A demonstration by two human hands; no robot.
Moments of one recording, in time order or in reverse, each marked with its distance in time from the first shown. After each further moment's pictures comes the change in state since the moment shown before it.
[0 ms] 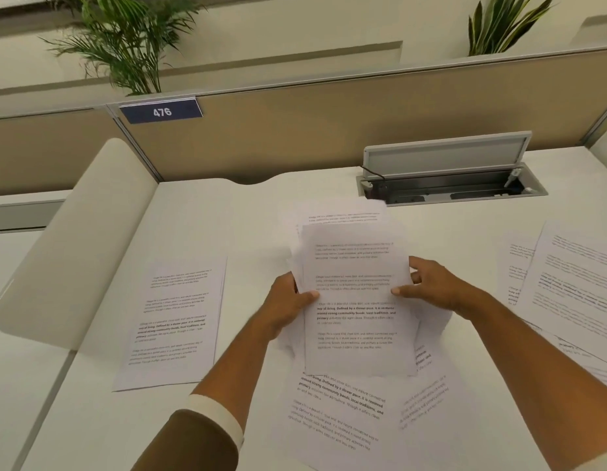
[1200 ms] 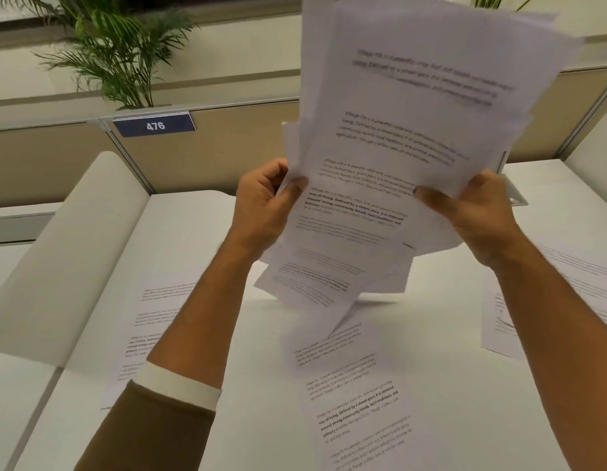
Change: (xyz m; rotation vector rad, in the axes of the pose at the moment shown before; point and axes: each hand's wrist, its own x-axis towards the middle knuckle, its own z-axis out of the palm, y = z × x) left_hand -0.016 0.198 -0.024 0.065 0.159 0.716; right_hand -0.045 -0.139 -0.057 0.296 0.536 -0.646
